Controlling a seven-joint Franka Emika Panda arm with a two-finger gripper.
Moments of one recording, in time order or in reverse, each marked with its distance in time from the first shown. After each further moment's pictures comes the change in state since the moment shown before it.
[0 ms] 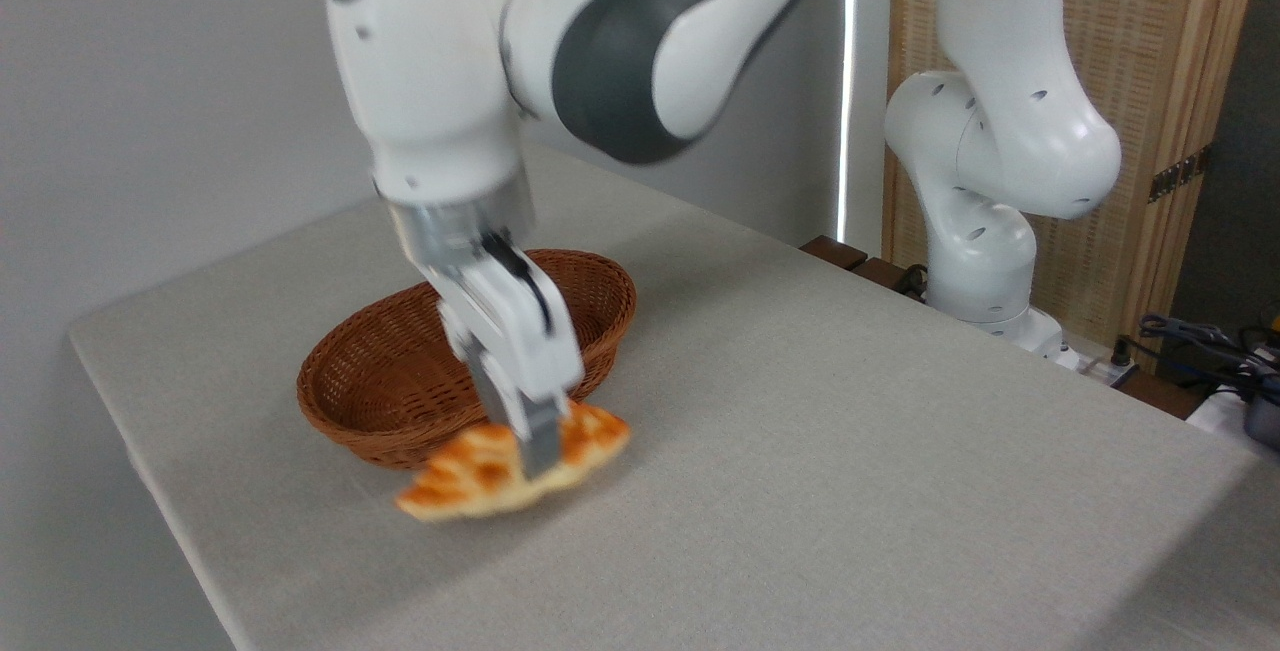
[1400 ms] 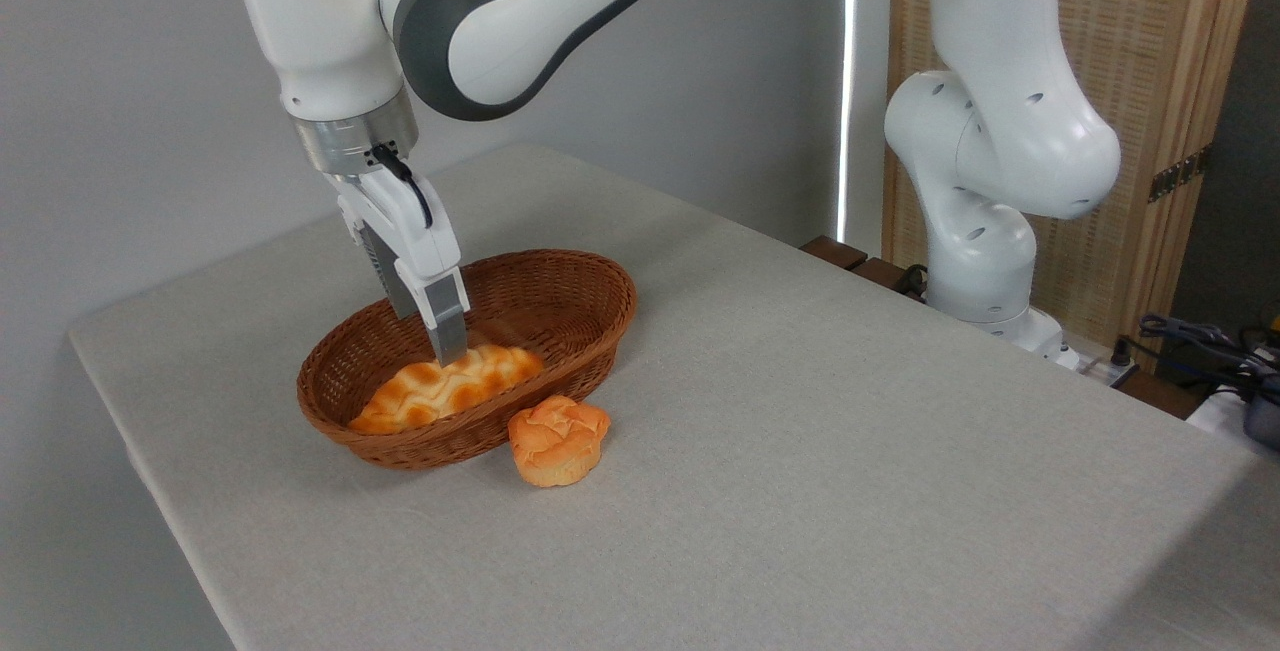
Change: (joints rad) arm -0.012 0.050 -0.300 0.045 -0.041 -0.002 -0.362
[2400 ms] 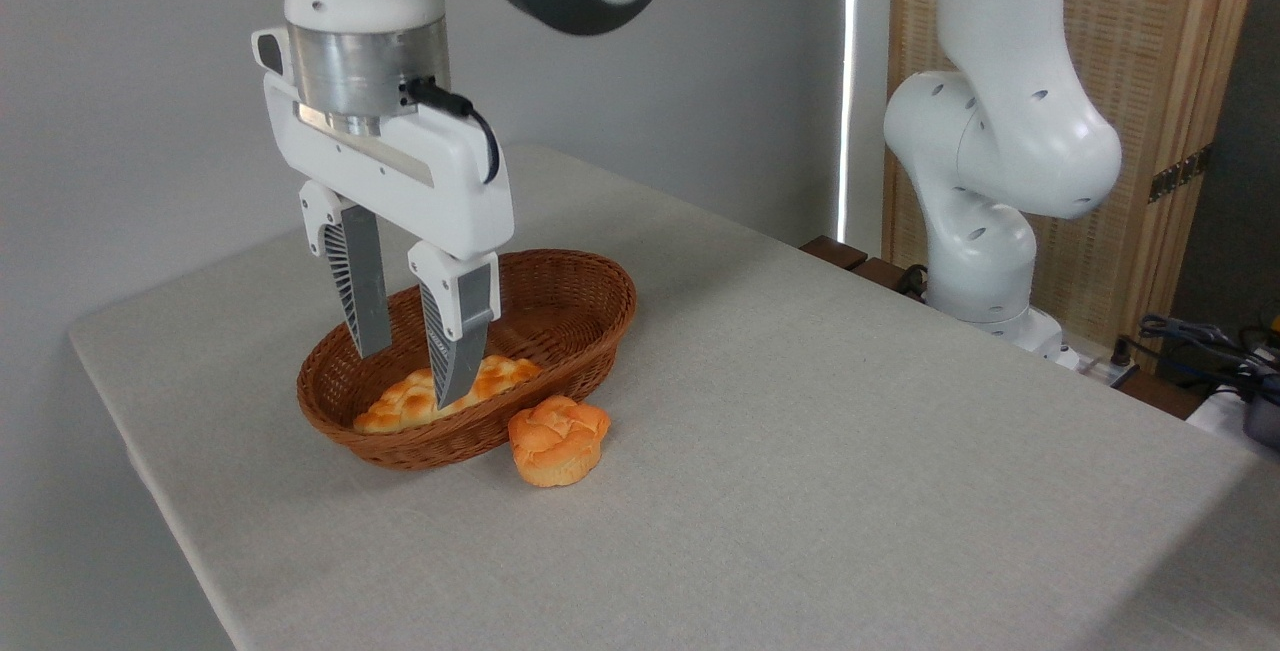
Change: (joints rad) arm 0.021 -0.048 0.240 0.131 0.059 0.000 0.016
